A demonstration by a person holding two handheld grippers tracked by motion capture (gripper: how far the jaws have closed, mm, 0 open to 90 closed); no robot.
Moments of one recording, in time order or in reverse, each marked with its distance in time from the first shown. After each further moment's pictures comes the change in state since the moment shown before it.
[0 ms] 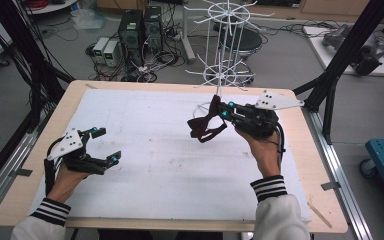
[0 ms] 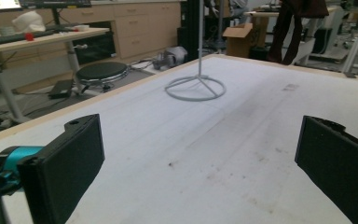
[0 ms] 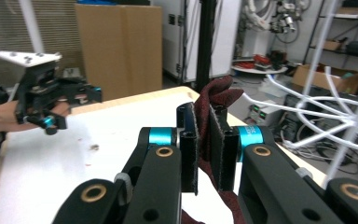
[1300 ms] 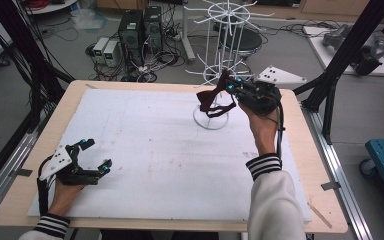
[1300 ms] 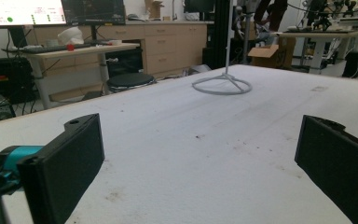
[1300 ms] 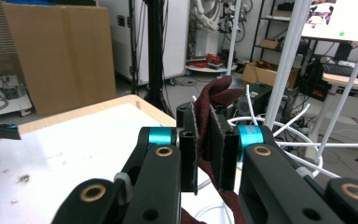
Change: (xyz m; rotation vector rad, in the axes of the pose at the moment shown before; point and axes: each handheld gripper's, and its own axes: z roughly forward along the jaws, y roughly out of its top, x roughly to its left) left arm 0.001 -0.049 -0.023 -0.115 0.098 -0.029; right arm -0.035 0.031 0.017 0.007 -0.202 0.018
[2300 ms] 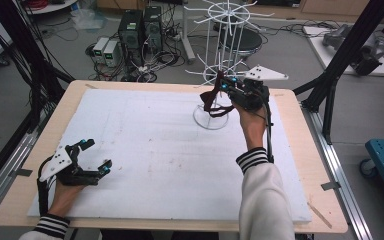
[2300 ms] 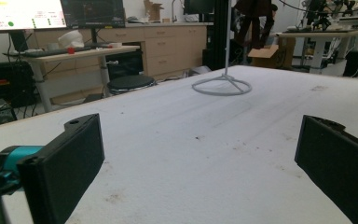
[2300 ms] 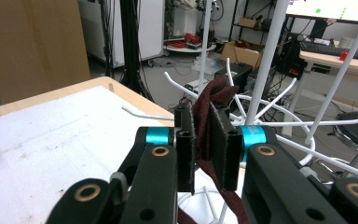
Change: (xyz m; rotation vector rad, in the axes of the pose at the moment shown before) left arm -0.001 0.000 -0.001 -0.004 -0.003 0.012; right arm -0.007 -0.013 0.032 0.085 -0.094 0.006
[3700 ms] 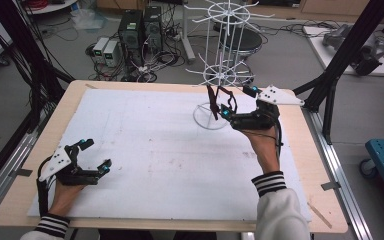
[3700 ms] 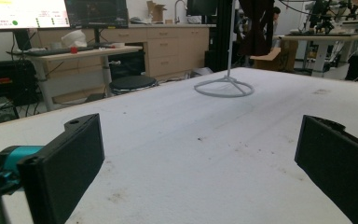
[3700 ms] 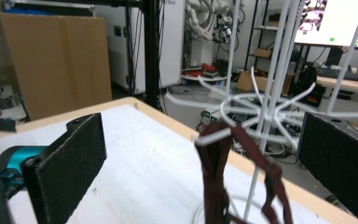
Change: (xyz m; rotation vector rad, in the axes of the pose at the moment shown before) left arm 0.001 0.000 -0.001 -0.007 0.014 -0.012; right arm 0.012 -0.036 -0.044 -0.146 0.082 0.001
